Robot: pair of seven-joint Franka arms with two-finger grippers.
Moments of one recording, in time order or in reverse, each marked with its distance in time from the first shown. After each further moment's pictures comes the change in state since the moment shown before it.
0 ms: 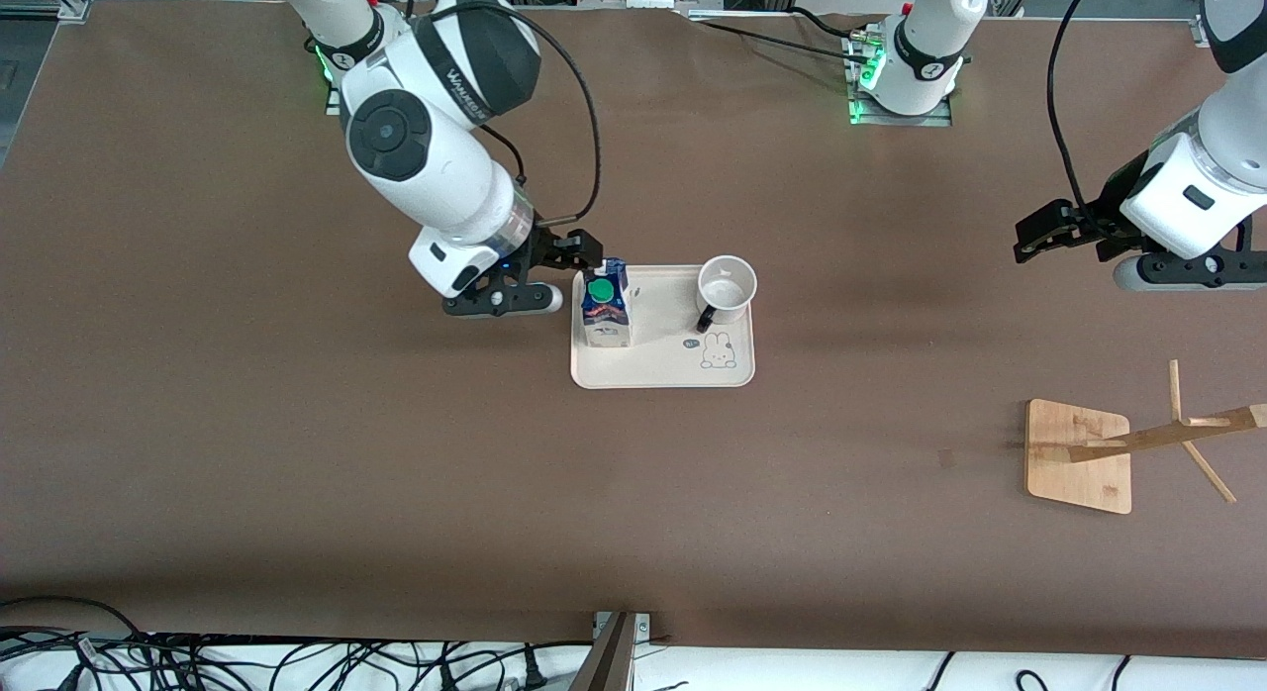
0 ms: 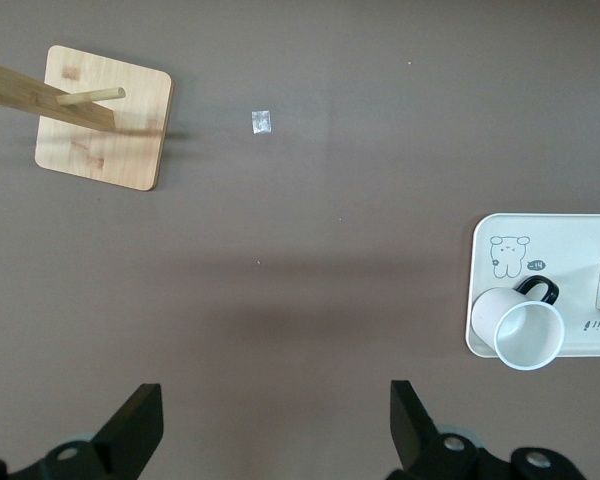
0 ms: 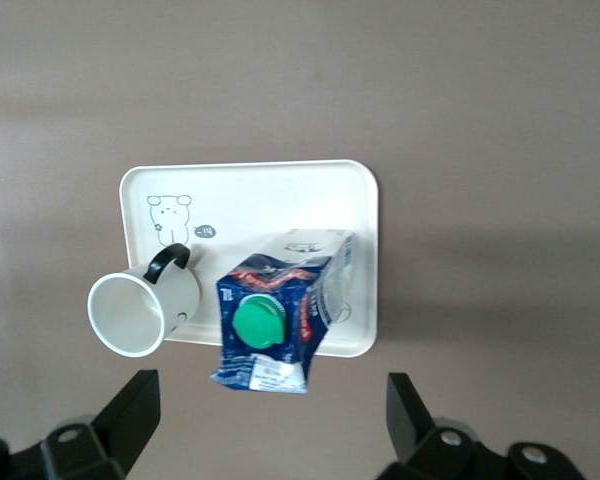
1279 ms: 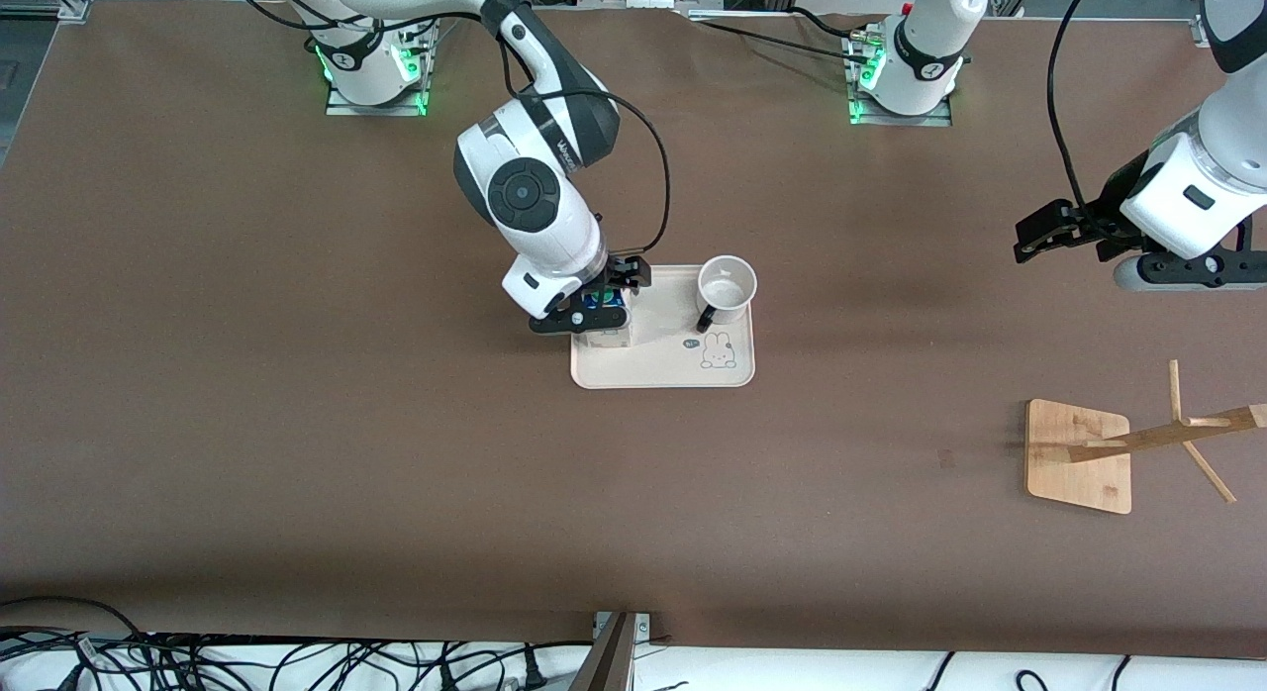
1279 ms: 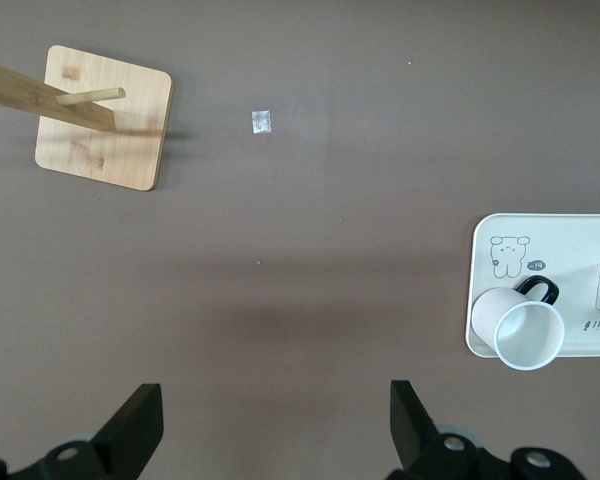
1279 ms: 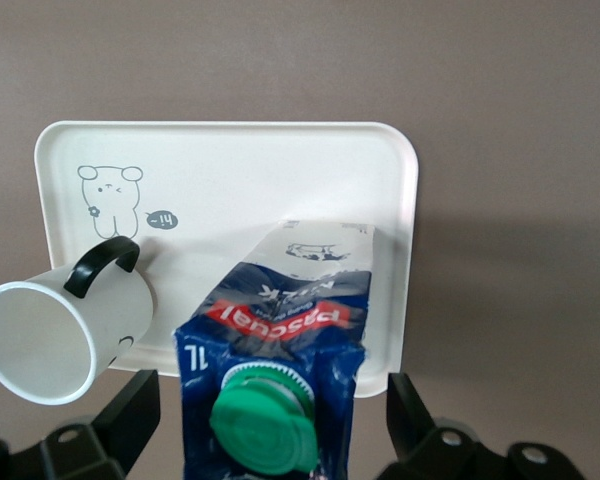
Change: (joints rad) left arm 0.000 0.000 0.000 0.000 0.000 0.000 0.000; right arm 0.090 0.174 -0.016 -0.001 -0.026 0.109 0.008
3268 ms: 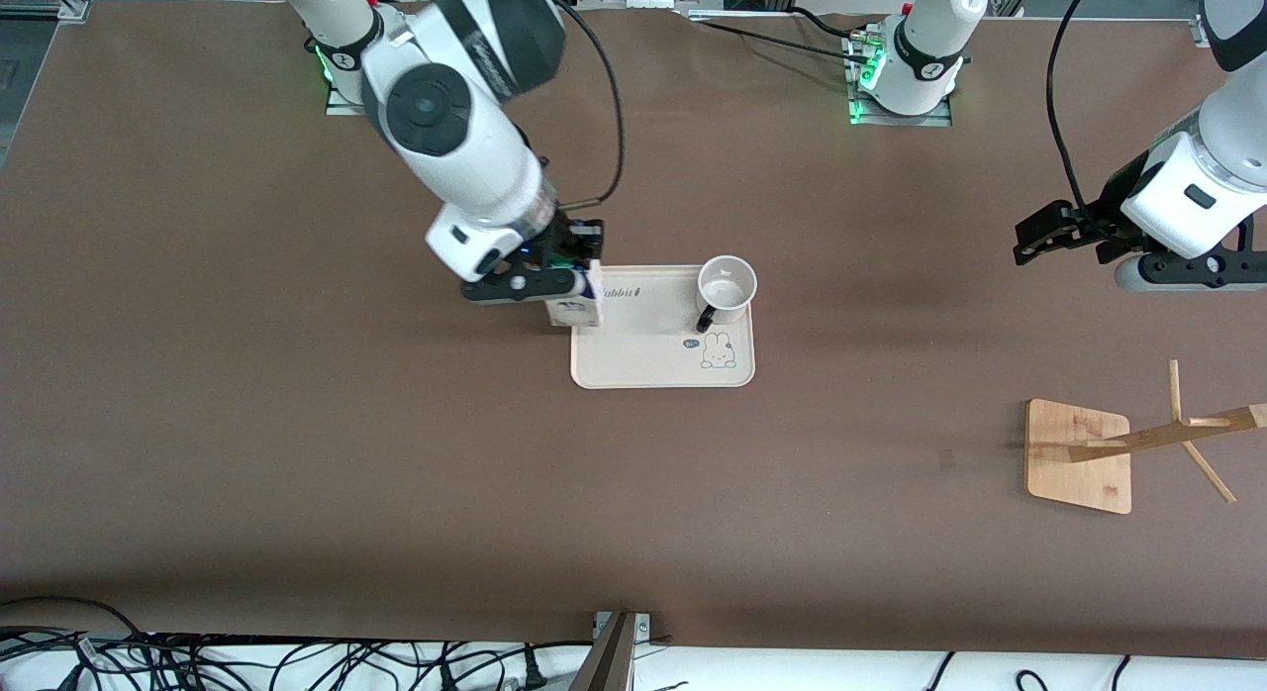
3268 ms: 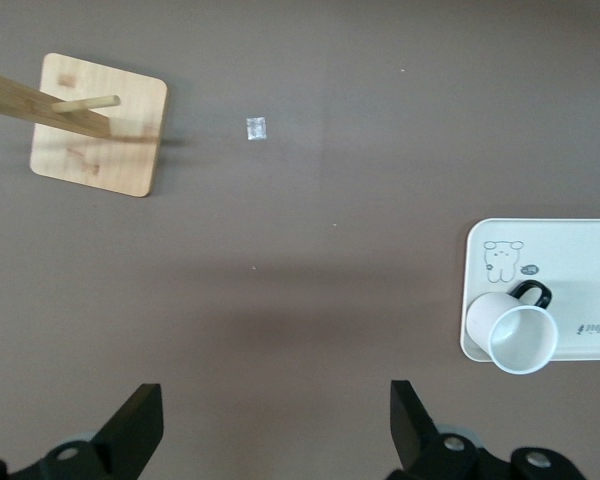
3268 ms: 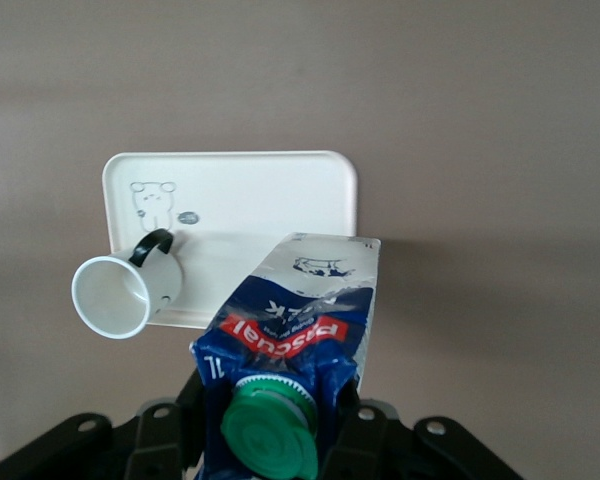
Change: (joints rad) left arm -0.001 0.002 -0.007 -0.001 -0.027 0.011 0.000; right arm -0.017 -0.179 -0.110 0.128 -0.002 -0.310 -0.013
